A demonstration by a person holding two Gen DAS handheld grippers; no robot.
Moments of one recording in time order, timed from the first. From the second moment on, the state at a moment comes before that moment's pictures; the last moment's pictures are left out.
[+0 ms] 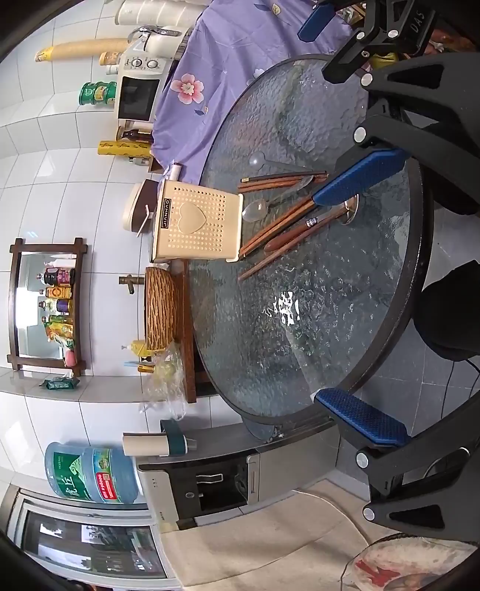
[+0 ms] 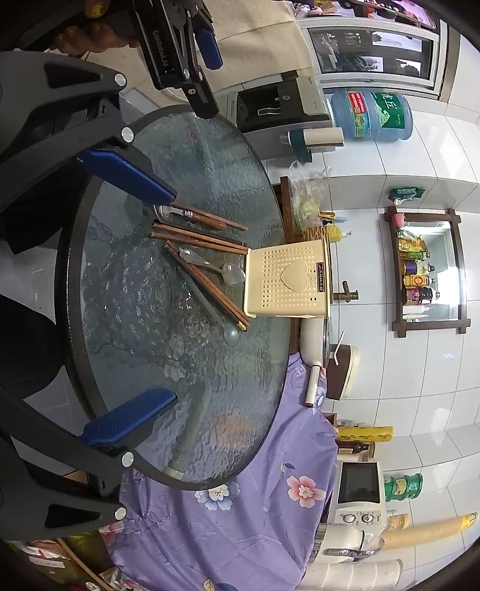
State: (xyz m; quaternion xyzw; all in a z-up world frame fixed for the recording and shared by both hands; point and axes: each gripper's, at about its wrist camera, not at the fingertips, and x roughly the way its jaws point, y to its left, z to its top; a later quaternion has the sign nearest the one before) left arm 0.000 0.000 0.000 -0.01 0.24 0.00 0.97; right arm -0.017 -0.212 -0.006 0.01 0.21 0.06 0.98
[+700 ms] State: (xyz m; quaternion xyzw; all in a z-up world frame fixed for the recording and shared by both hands) left arm 0.000 -0.001 0.000 -0.01 0.24 0.00 0.97; right arm -0.017 -0.211 -0.008 0.00 0.21 0.06 0.98
